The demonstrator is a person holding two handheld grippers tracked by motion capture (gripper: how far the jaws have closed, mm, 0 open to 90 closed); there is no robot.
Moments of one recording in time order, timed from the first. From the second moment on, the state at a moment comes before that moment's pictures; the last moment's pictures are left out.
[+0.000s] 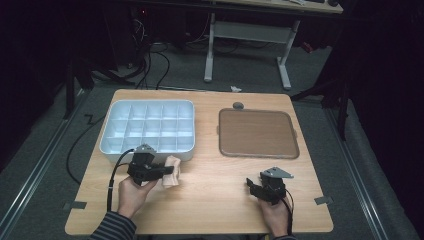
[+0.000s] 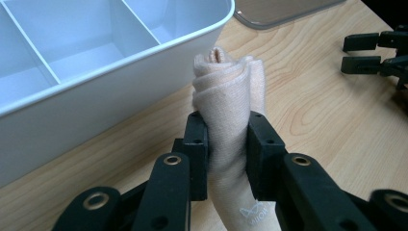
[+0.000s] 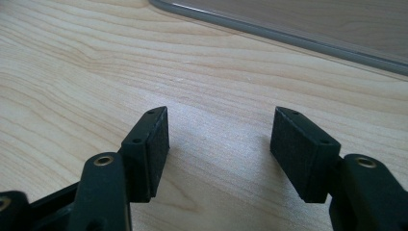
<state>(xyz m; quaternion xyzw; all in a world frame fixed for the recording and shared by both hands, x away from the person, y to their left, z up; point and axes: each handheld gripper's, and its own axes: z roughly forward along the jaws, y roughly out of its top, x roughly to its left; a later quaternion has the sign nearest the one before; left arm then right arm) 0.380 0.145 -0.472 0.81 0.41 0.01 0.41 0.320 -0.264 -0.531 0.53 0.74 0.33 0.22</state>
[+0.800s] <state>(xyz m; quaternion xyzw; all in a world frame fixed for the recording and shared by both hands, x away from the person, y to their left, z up) 0.387 0.165 -0.453 0.80 0.43 0.03 0.42 0.320 -0.264 -0.531 0.53 0.74 0.33 0.22</state>
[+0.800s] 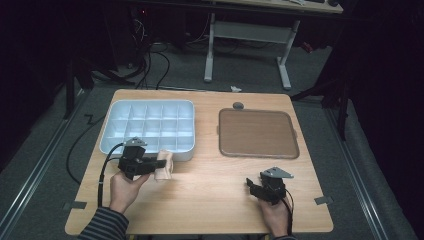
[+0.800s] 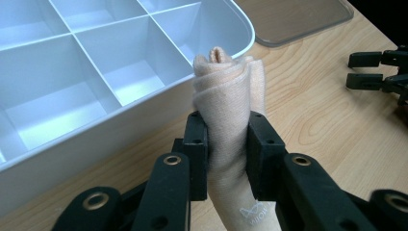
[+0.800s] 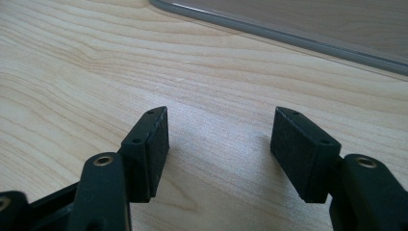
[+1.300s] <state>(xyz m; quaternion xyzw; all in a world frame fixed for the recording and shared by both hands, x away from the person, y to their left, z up) 0.398 0.178 -0.439 0.79 0.44 0.04 0.42 0.320 -0.264 -0.531 0.53 0.74 0.33 0.22</state>
